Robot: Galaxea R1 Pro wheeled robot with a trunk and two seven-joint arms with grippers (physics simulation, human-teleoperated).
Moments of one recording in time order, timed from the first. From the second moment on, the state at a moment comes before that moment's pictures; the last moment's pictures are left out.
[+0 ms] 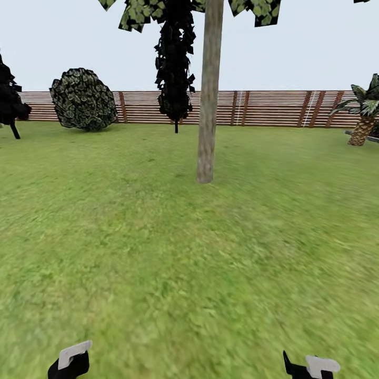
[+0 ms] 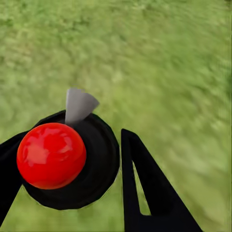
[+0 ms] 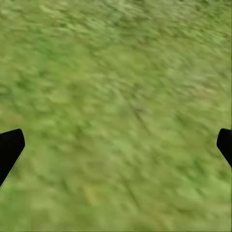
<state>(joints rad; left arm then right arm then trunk) -0.25 0.16 0.10 -0.44 0.22 -0.40 0.01 -0.20 -0.17 -0.11 -0.46 -0.05 -0.45 0.00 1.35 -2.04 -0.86</state>
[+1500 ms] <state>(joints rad) -0.25 0.16 0.10 -0.44 0.22 -0.40 0.01 -0.20 -0.17 -0.11 -0.46 -0.05 -0.45 0.00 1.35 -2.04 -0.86</state>
